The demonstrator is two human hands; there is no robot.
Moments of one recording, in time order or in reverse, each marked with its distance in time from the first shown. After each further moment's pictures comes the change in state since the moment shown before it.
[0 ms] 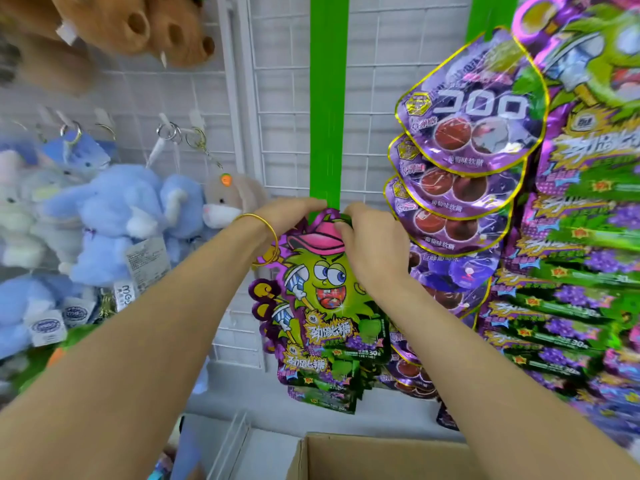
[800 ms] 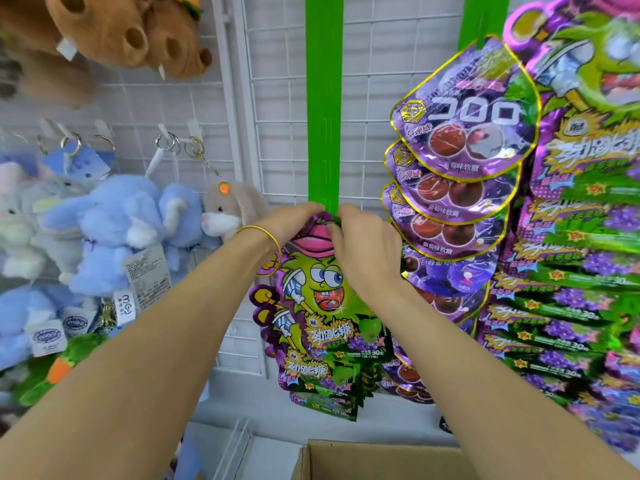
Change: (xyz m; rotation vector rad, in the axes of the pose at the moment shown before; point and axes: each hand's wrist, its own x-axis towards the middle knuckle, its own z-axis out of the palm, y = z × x) left_hand -0.004 0.004 0.005 -0.009 0.029 -0.006; right_hand 0.000 -0.008 -0.002 -0.040 0.034 -0.056
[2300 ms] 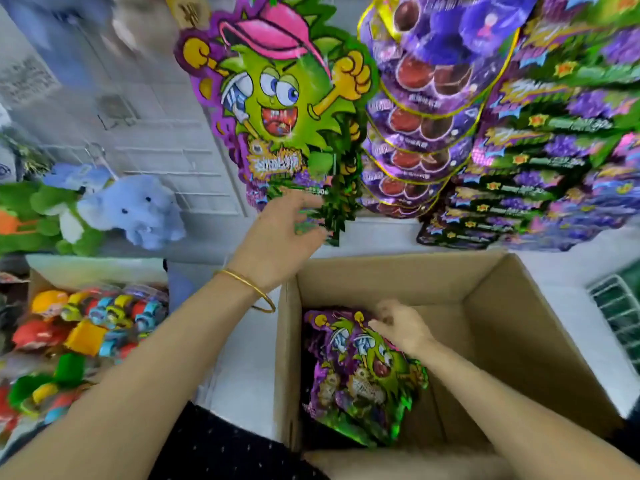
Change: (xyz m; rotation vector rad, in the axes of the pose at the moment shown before) left_hand -0.134 -0.157 0.097 0.193 -0.148 0.169; right_hand -0.345 0.132 0.141 0.341 -1.037 0.629
